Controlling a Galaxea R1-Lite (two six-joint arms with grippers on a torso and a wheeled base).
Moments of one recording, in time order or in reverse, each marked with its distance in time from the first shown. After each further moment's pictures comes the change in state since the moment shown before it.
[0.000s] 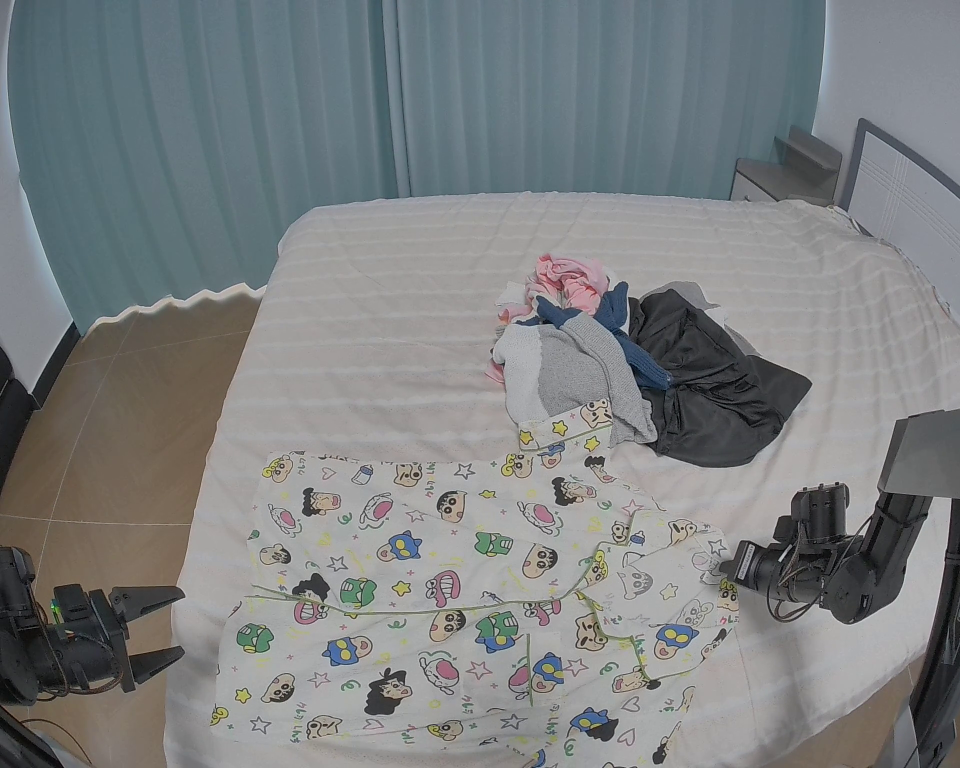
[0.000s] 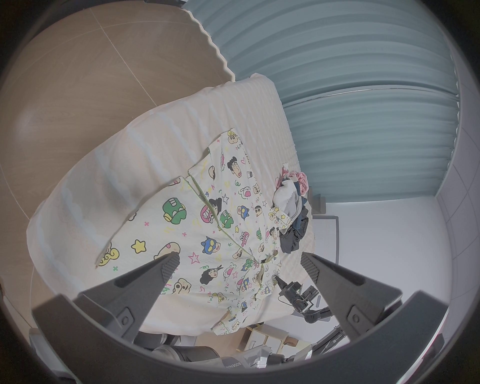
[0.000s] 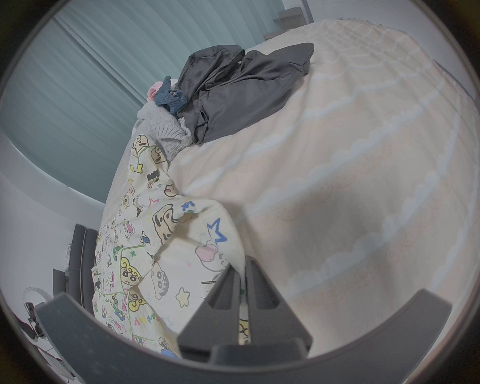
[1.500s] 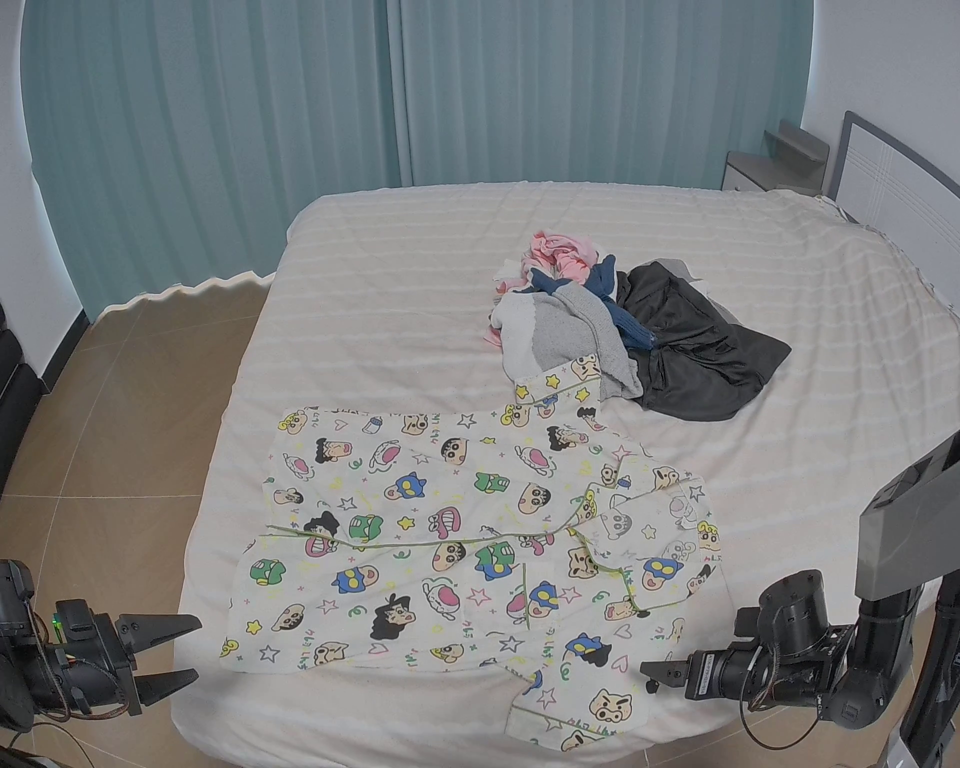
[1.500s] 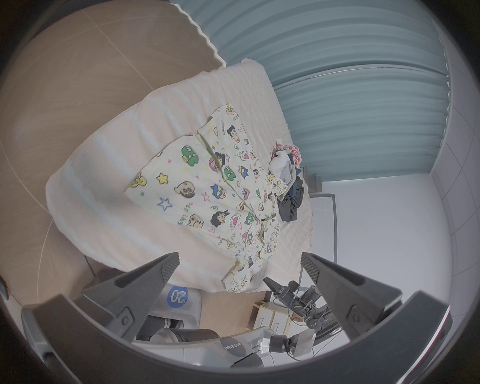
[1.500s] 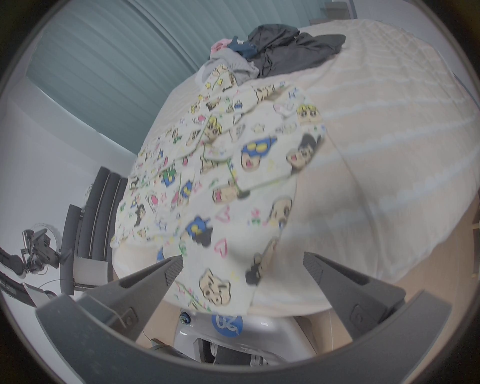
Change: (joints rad) left arm -0.094 -0.242 -0.004 0.251 0.003 0.032; right arm 0.436 -0.077 0.432 -0.296 -0.116 0.088
